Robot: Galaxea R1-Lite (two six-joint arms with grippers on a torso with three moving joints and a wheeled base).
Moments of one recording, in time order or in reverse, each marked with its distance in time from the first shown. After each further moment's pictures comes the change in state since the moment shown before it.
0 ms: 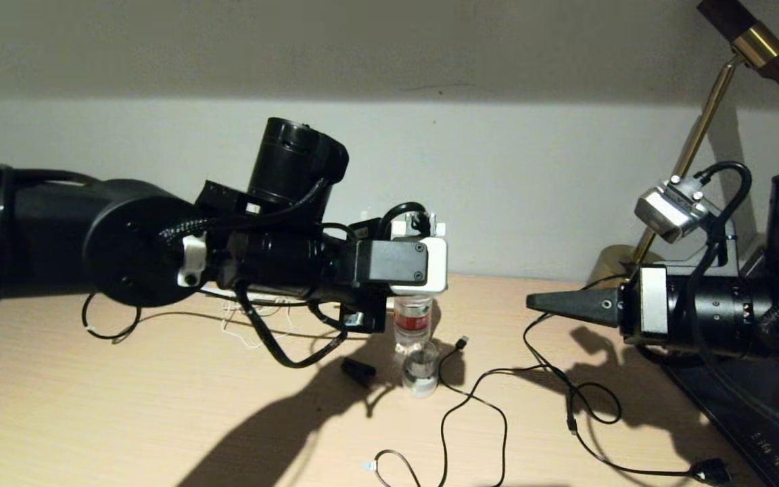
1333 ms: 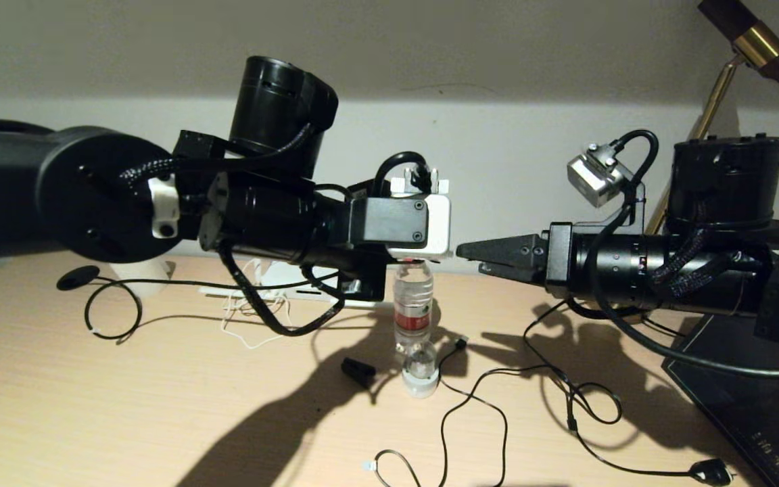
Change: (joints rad) left arm -0.003 -0.011 -0.133 0.093 -0.010 0.040; right arm 0.089 0.185 -0.190 -0.078 -0.093 0.006
